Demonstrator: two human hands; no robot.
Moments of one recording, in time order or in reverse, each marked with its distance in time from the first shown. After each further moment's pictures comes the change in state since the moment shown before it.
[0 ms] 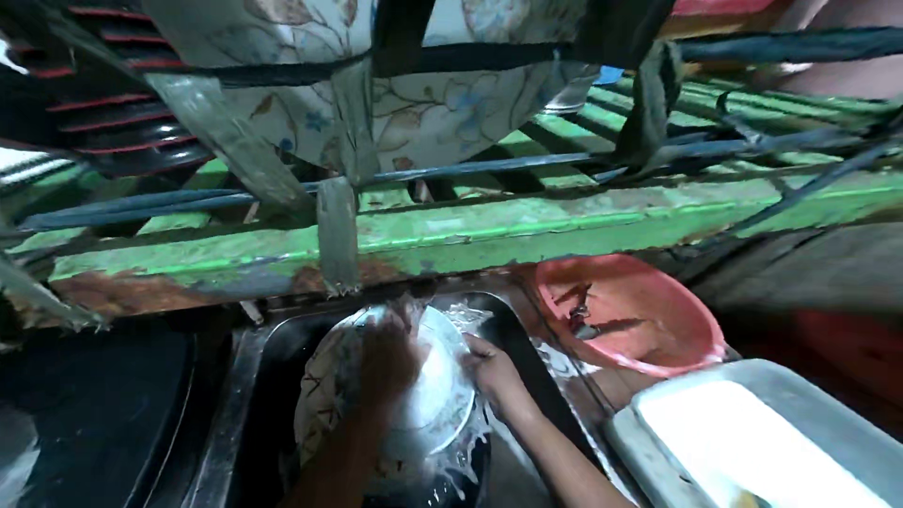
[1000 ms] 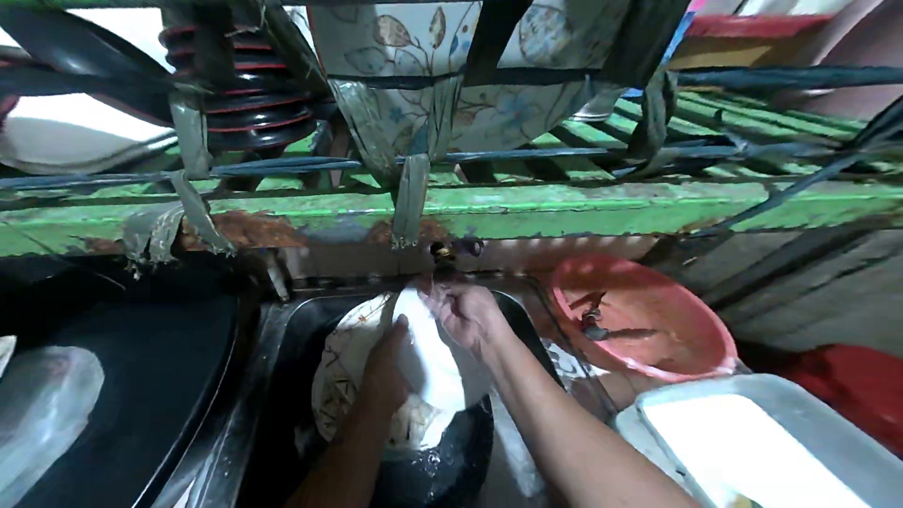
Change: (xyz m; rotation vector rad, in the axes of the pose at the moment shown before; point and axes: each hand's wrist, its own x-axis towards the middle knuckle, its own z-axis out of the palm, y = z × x) left_hand -0.045 0.023 -0.064 -1.619 0.147 -0.798; right_hand -0.004 -0.086 0.042 0.886 -0.227 -0.017
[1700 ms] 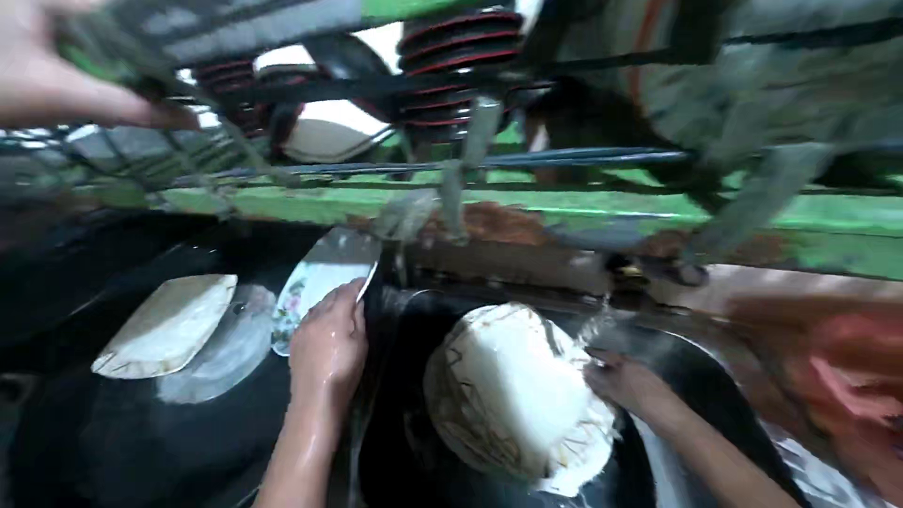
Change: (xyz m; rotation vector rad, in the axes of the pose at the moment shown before) left_hand -0.097 0.142 -0.155 1.446 0.724 0.787; right_hand 0.063 0.043 -0.097 -1.678 -0.093 0.006
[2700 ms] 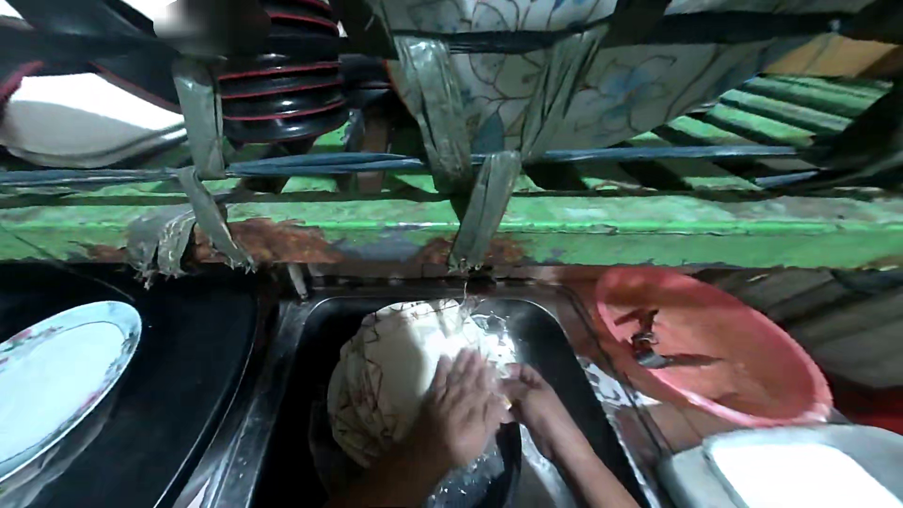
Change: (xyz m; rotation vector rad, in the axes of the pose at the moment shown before) left_hand -0.107 0.160 0.205 -0.431 -0.823 0.693; right_hand -0.086 0.010 0.011 0.925 0.178 0.267
